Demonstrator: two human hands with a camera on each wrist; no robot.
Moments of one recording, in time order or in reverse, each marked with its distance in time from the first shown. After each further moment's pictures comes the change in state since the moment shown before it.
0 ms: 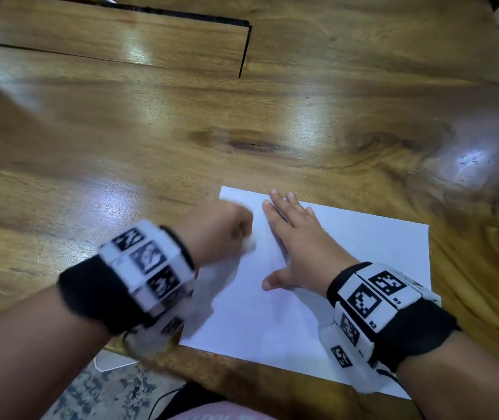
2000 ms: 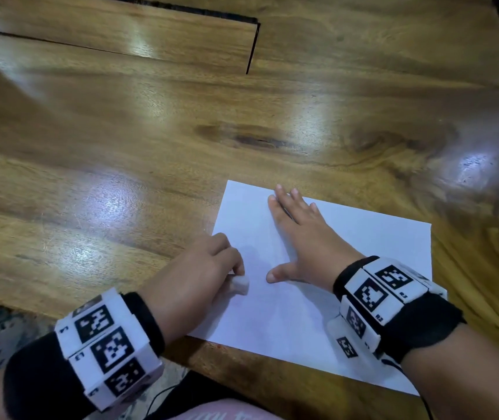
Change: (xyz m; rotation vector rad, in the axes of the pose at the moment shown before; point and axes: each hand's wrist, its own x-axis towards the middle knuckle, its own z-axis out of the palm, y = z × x) left_hand -0.063 -0.017 0.051 -0.323 0.156 -0.013; right_hand -0.001 0.002 0.001 -0.037 -0.031 -0.012
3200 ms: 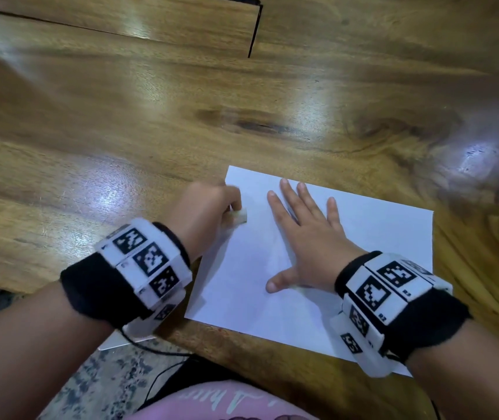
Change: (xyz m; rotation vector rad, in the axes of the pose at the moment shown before) left_hand 0.048 0.005 -0.020 0.257 0.174 0.043; right_hand -0.013 -0.007 0.012 -0.136 -0.079 0.111
